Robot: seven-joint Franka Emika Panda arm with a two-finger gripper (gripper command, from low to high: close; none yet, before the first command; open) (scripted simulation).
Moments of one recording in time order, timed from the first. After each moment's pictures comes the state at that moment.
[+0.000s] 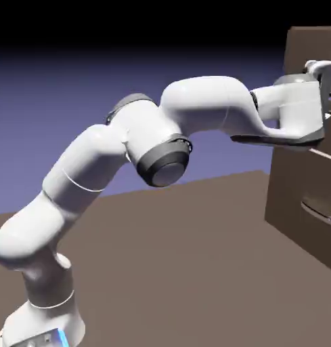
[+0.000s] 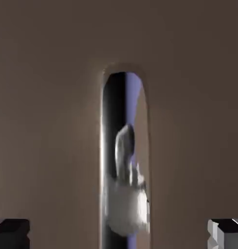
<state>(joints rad) -0.57 0.77 0.82 -1.01 -2.30 3.04 -2.15</state>
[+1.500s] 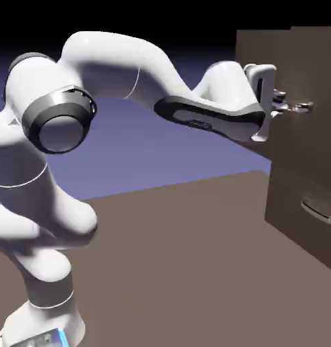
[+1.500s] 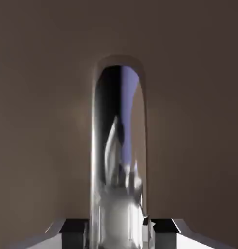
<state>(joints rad) -2.01 0.46 2.09 -2.04 -2.73 2.84 -1.59</state>
